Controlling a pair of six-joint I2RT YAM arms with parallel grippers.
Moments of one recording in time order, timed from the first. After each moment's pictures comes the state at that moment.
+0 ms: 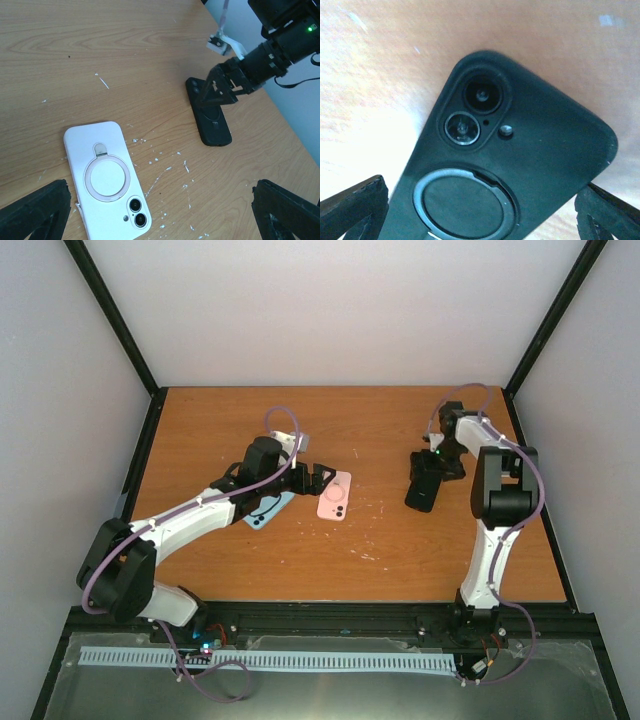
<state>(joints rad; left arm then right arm) -0.61 1.42 0.88 0.03 0.28 -0.45 0.01 2.09 1.57 -0.98 -0.19 -0.07</state>
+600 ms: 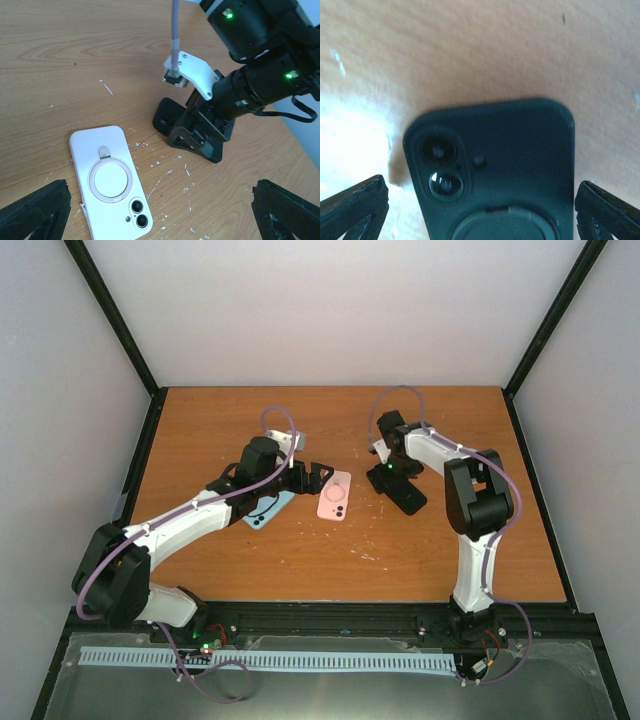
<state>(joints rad) -0.61 1.38 0.87 0.02 0.25 -0.45 0.33 2.02 1.44 -0.84 0.03 -0.22</state>
